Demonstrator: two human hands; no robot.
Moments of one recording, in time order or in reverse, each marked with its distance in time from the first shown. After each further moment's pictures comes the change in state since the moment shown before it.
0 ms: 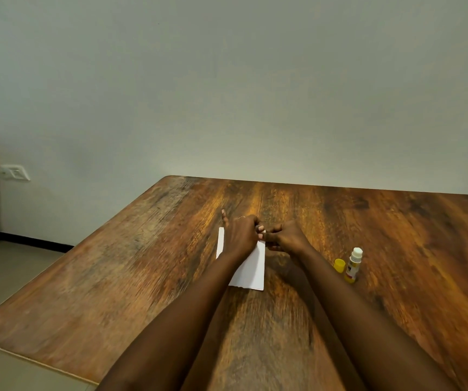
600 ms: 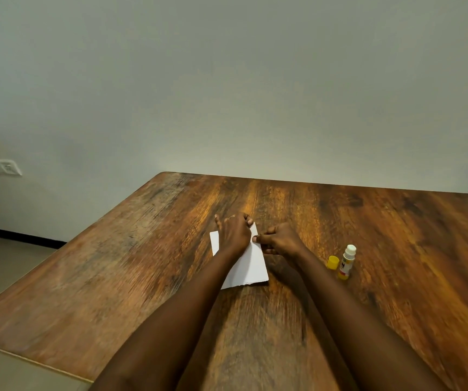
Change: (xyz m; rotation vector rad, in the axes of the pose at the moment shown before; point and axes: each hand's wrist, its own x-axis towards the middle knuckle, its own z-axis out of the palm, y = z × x) left_hand 0.000 0.001 0.005 -0.038 0.006 -0.150; right_hand -0.006 0.004 0.000 -0.051 -0.055 0.032
